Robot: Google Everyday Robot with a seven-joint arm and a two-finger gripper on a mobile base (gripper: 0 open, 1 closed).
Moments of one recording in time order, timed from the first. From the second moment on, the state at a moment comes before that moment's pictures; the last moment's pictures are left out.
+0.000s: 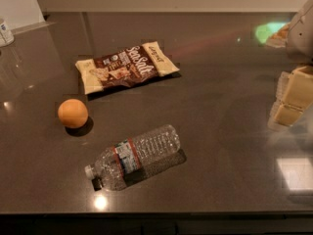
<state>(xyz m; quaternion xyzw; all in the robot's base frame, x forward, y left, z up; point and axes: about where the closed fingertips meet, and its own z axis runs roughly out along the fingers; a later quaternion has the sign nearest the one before) 0.438 -0.217 0.976 -0.60 0.78 -0.03 0.16</state>
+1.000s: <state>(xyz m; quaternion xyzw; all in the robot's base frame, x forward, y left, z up) 0.439 -0.189 0.979 -0.63 0.75 -0.03 0.18</state>
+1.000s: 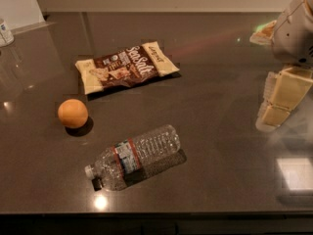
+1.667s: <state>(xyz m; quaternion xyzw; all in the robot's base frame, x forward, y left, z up) 0.447 -0.115 0.967 -0.71 0.68 -0.02 0.19</state>
